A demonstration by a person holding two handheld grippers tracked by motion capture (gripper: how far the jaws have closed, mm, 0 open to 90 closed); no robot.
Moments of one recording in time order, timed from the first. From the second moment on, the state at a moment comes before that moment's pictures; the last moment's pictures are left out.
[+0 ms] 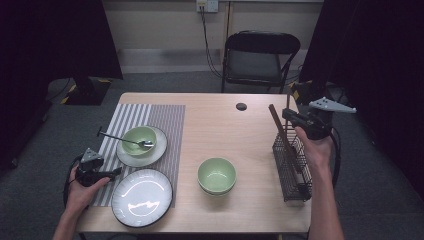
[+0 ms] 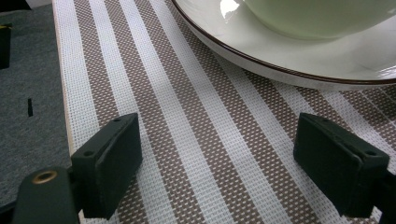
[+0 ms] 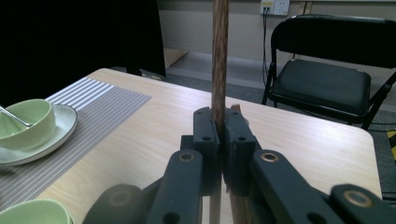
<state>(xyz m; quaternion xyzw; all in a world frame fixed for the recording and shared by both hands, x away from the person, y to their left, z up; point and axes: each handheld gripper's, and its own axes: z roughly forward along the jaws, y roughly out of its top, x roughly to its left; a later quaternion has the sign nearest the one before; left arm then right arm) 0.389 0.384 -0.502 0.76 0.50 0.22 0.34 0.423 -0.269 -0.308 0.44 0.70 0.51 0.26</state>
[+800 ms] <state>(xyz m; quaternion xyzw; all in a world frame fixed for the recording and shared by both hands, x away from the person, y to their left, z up) 0.387 0.382 -0.501 0.76 0.50 0.22 0.34 0.413 -0.244 -0.262 0.40 0.69 0.52 0.31</state>
